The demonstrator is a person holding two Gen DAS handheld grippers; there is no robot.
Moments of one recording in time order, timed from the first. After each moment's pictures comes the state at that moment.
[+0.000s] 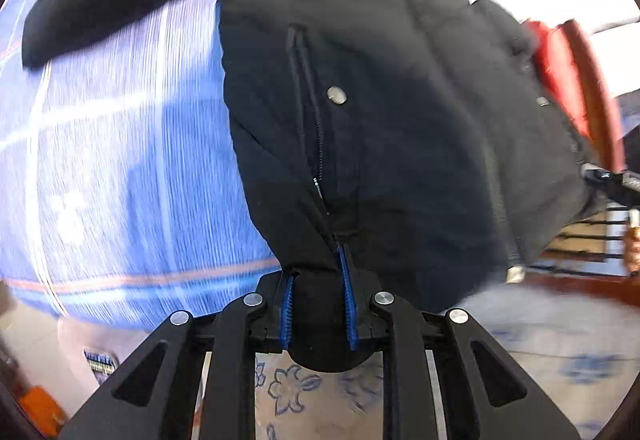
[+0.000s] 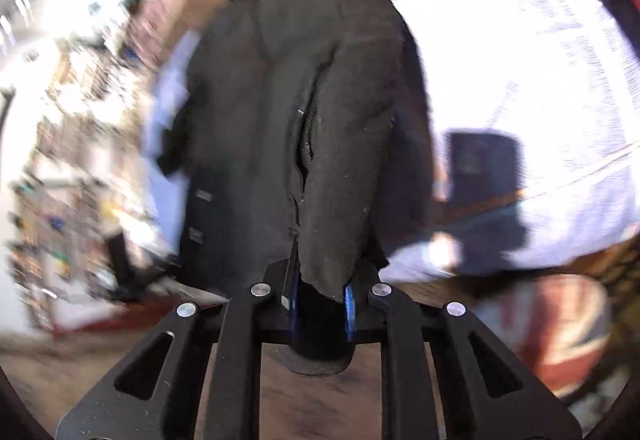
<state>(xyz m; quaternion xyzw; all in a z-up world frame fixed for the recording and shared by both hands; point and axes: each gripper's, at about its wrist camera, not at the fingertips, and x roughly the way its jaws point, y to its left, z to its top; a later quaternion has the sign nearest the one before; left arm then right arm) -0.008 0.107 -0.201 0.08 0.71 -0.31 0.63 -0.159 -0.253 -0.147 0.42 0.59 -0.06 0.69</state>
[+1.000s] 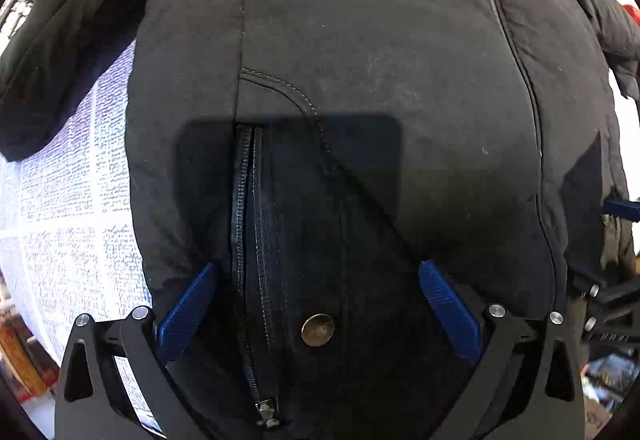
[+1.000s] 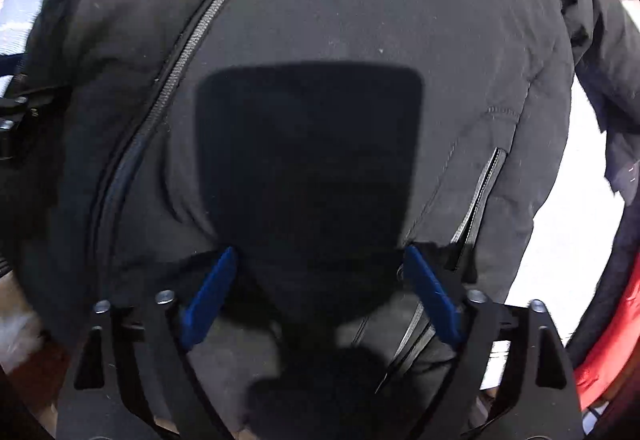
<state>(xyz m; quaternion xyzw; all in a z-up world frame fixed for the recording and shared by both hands) 0.033 -0.019 -0.274 0.20 0.67 -0.21 0.68 0.040 -0.139 -0.294 -0.01 0.75 -0.07 0.65</state>
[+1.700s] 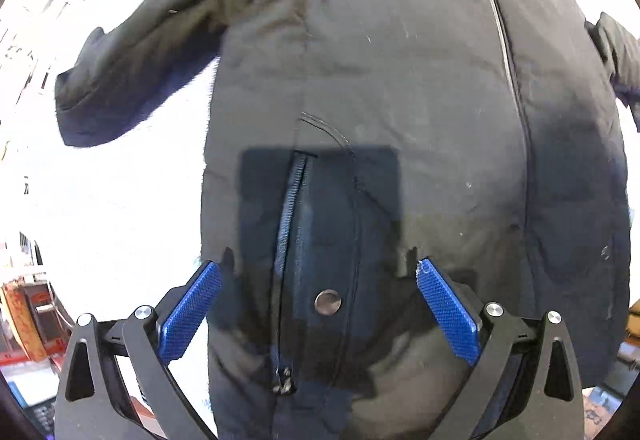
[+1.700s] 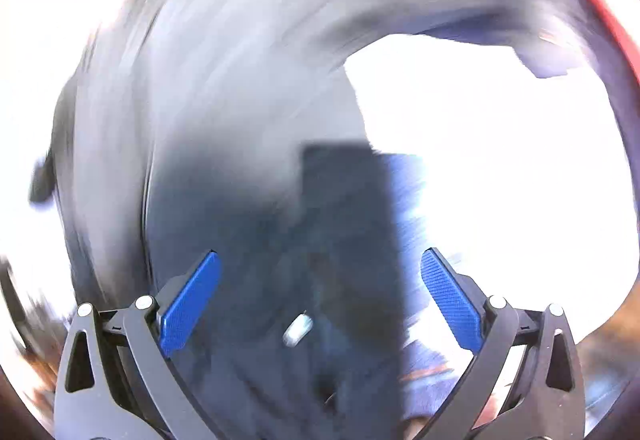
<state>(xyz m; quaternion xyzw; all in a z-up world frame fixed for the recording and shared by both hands) 0.016 -0.020 -0.216 0.19 0.65 -0.14 0.72 0.014 -0.322 -0.228 0.34 0.55 -0.23 0.73</state>
